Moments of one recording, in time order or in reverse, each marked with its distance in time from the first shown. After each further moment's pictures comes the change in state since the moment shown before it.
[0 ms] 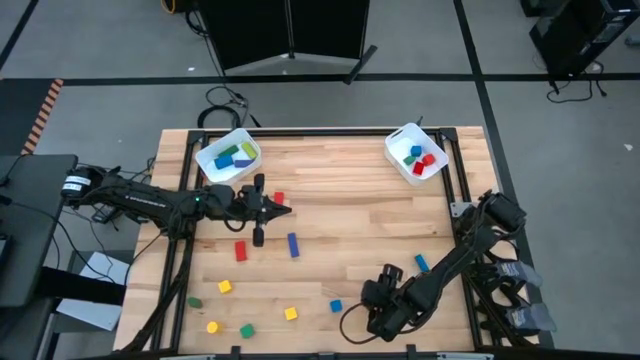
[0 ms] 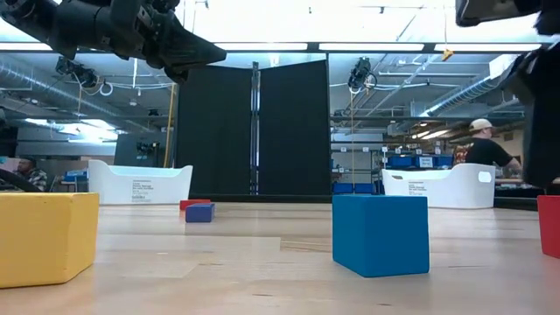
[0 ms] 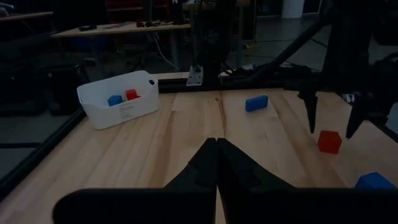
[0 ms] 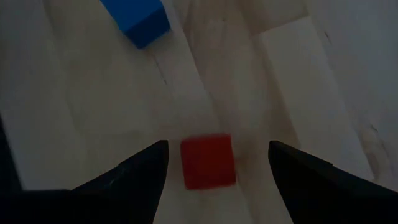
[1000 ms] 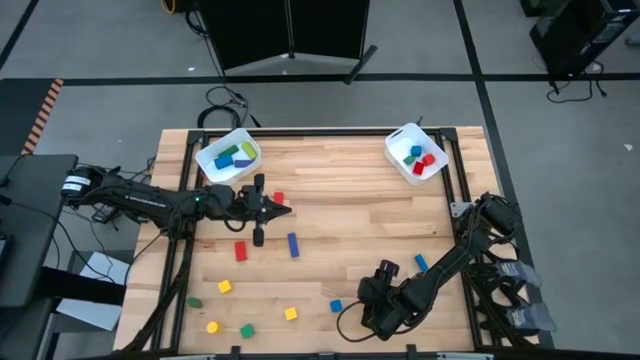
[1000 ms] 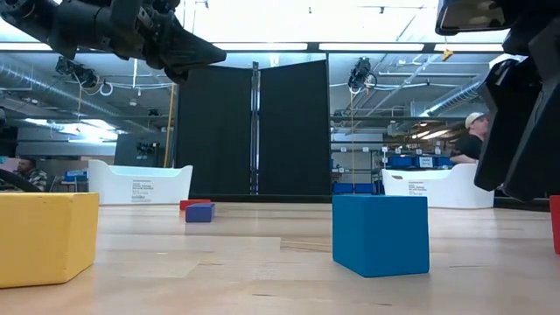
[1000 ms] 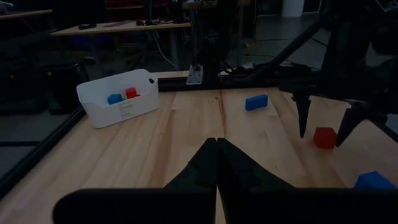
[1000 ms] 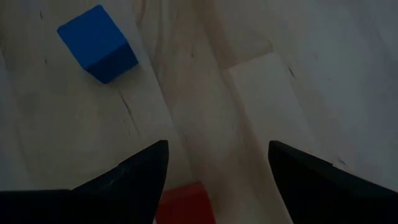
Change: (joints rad) left arm 0.000 0.000 0.000 -0.006 0.001 -0.004; right arm -0.013 0.036 0.000 0.000 0.132 -0.013
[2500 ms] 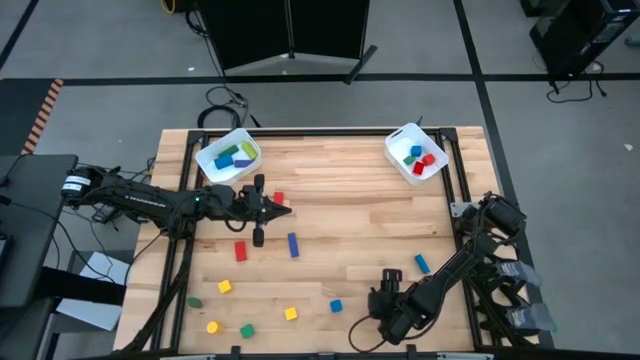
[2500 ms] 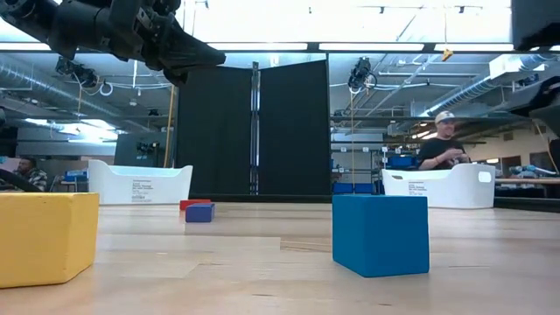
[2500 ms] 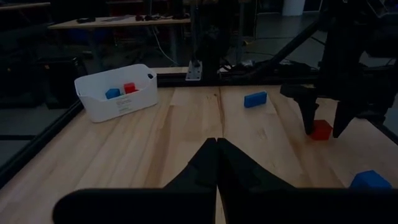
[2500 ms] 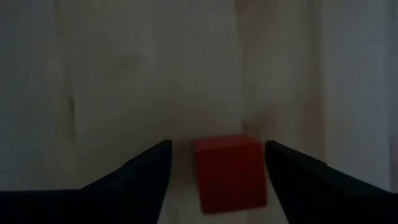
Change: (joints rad) left arm -0.001 0.000 0.000 -0.013 0.000 -0.023; right arm 0.056 -0.017 -0.077 0.053 -0.189 -0.227
